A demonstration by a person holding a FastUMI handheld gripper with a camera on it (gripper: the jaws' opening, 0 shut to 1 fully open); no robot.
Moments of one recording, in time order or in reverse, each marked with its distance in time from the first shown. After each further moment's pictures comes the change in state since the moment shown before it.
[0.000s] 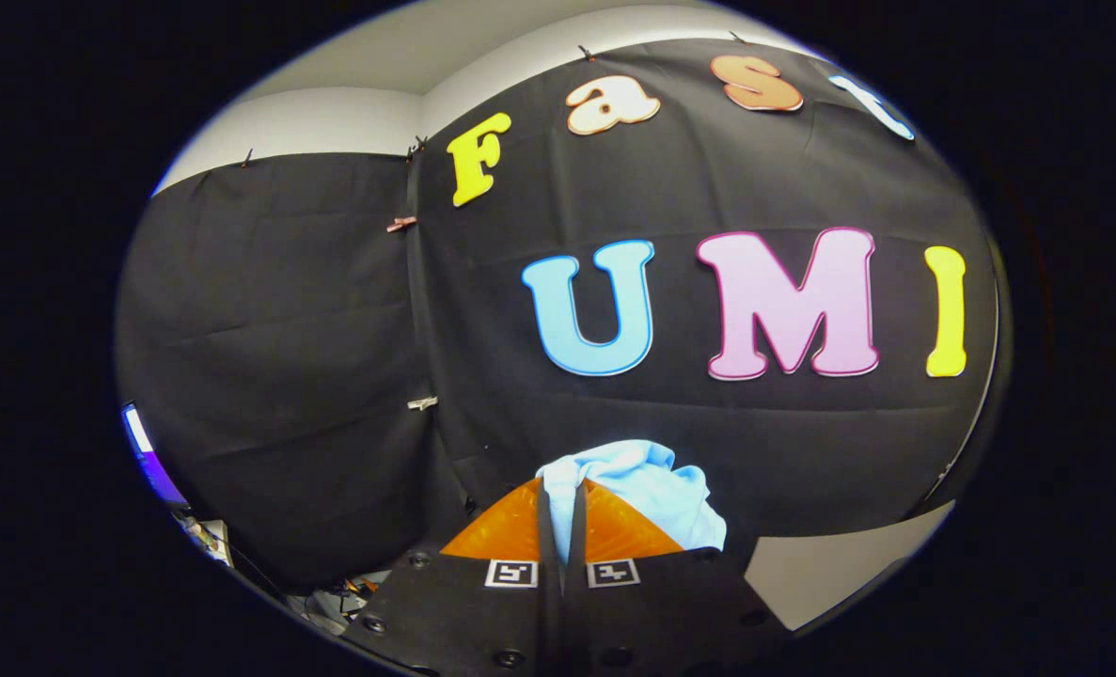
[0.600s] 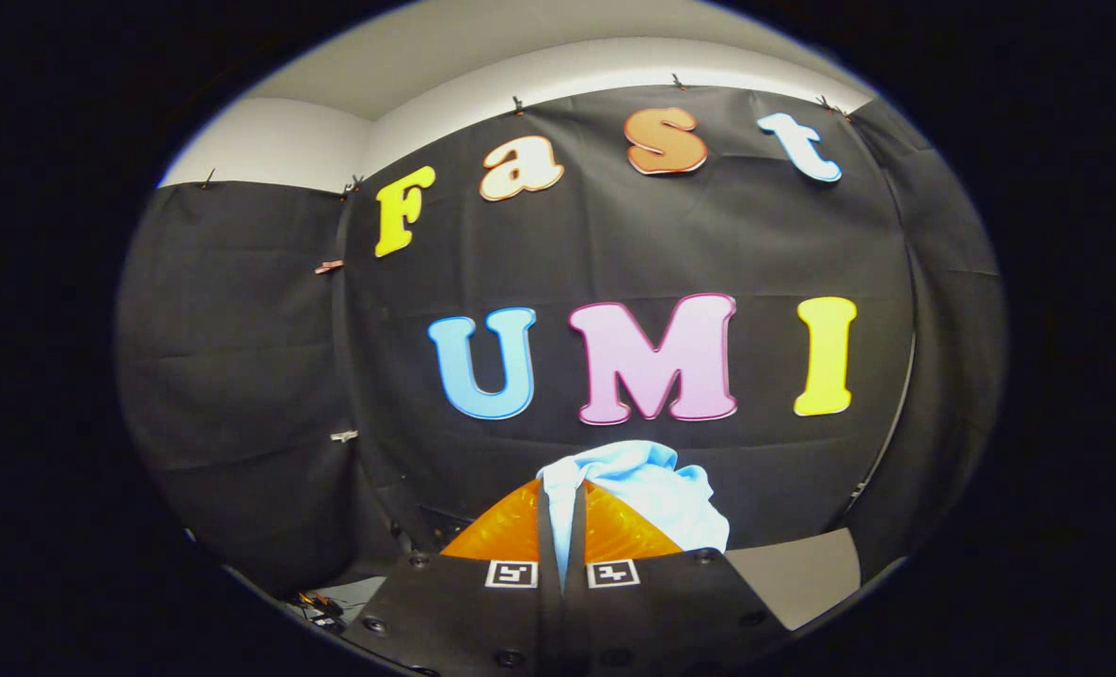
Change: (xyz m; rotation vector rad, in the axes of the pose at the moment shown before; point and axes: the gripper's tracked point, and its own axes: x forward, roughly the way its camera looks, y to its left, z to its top) arm -0.129 -0.089 0.077 -0.031 -0.150 -0.230
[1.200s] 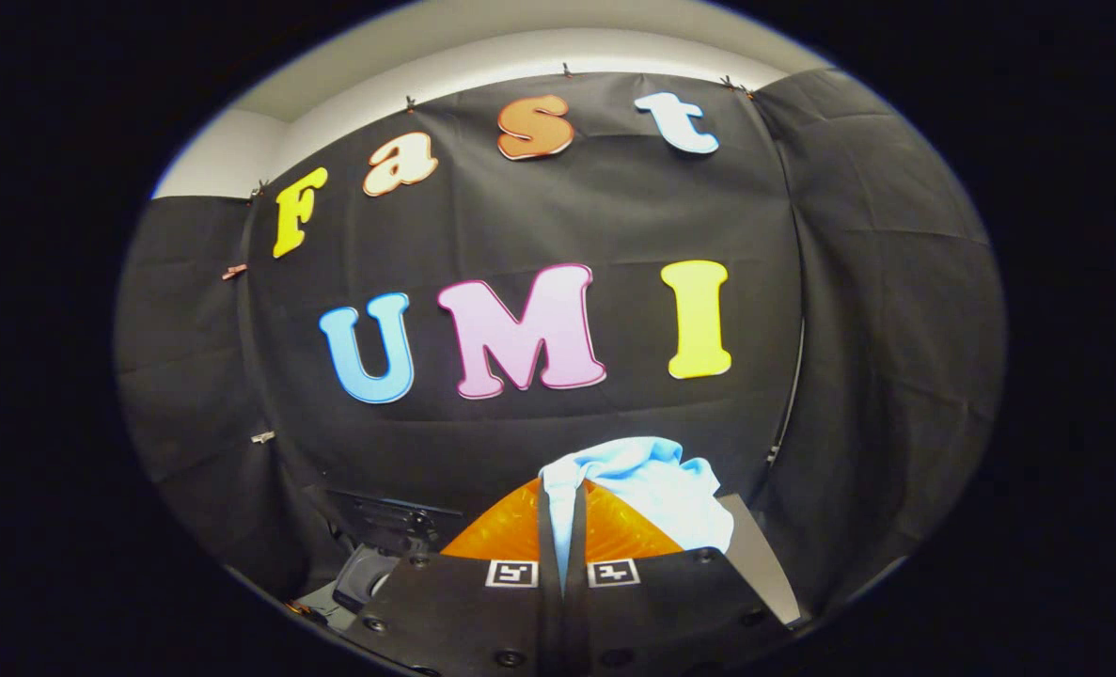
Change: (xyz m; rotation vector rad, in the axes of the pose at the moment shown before) arm -0.071 -0.152 -0.013 0.050 0.010 -0.290
